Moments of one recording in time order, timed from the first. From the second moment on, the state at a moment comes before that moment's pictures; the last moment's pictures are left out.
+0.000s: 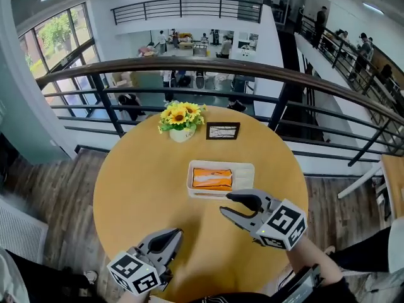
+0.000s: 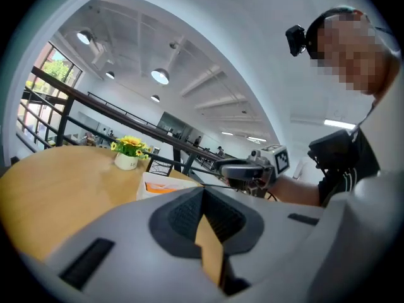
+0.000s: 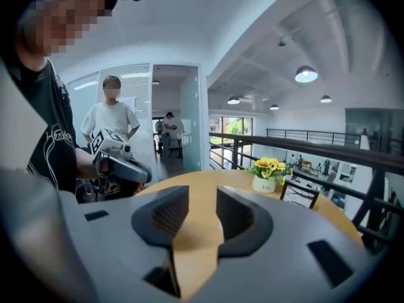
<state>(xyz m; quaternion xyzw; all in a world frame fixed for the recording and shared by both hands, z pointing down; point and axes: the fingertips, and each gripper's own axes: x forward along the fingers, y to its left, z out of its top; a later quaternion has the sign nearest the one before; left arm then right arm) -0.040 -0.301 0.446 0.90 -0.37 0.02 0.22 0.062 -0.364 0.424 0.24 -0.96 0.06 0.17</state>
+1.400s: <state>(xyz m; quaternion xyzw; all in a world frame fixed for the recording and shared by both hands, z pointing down) -0.032 -0.107 0.386 0.96 -0.24 0.00 0.10 0.054 -0.106 0.407 0.38 -0.92 0.10 -0.03</state>
